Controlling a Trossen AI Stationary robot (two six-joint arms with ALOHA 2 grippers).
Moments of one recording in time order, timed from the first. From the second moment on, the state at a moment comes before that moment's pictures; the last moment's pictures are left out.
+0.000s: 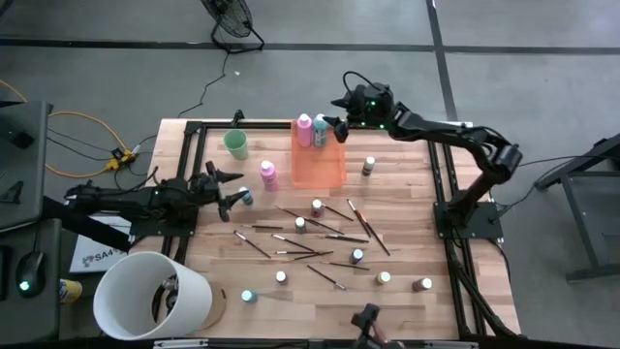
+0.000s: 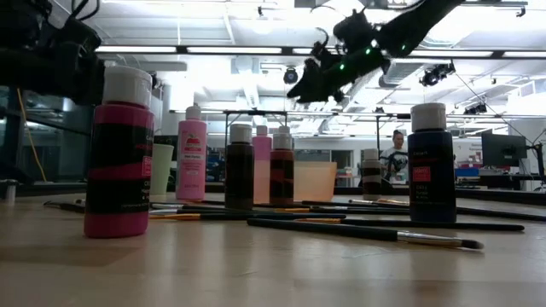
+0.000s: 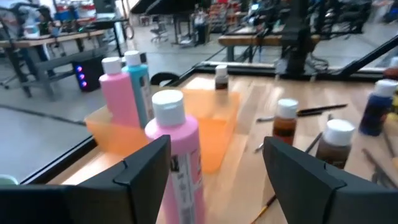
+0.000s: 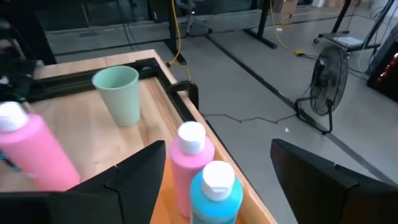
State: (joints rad) left arm -0.01 0.13 0.04 0.04 -0.40 0.02; right arm -0.65 1.61 1.12 0.18 -0.18 -0.09
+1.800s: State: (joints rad) left arm -0.01 0.47 0.16 -0.25 -0.43 -0.29; right arm -0.45 1.44 1.12 -0.17 0.03 -0.15
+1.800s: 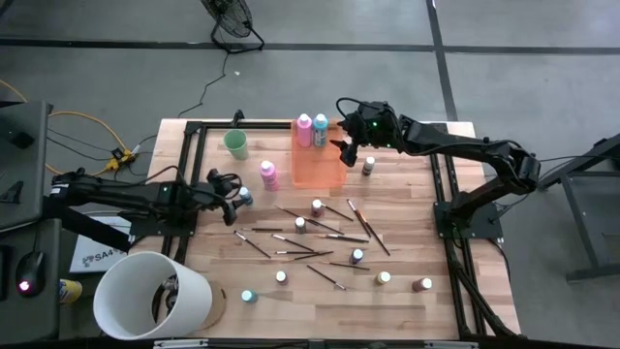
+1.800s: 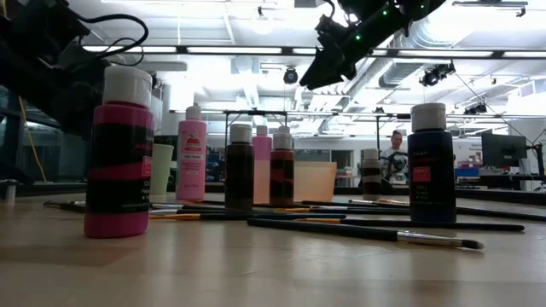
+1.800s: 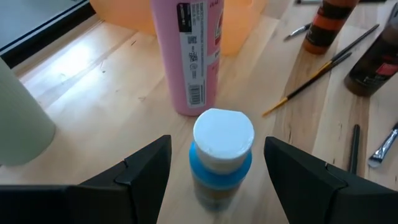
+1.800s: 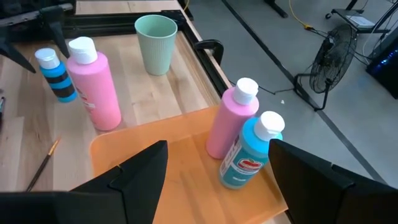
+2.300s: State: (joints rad) left arm -0.01 0.47 0.15 -0.22 -0.44 -0.28; right arm -0.45 1.44 1.12 -0.17 0.03 -0.15
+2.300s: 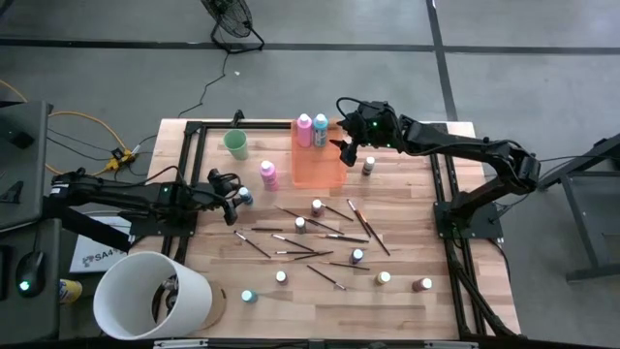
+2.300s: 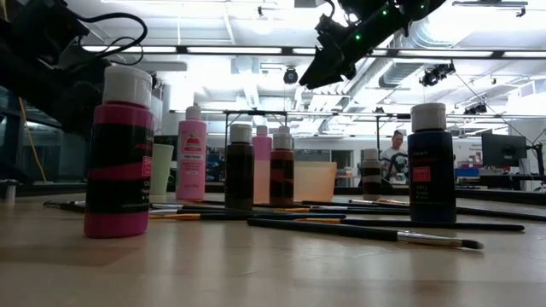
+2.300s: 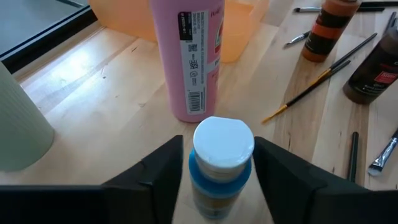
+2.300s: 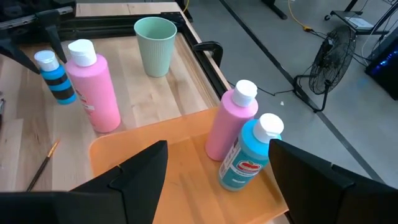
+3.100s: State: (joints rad) left arm -0.01 0.47 0.15 0.00 -0.33 -0.22; right arm -0.45 1.44 1.06 -0.26 0.03 -0.06
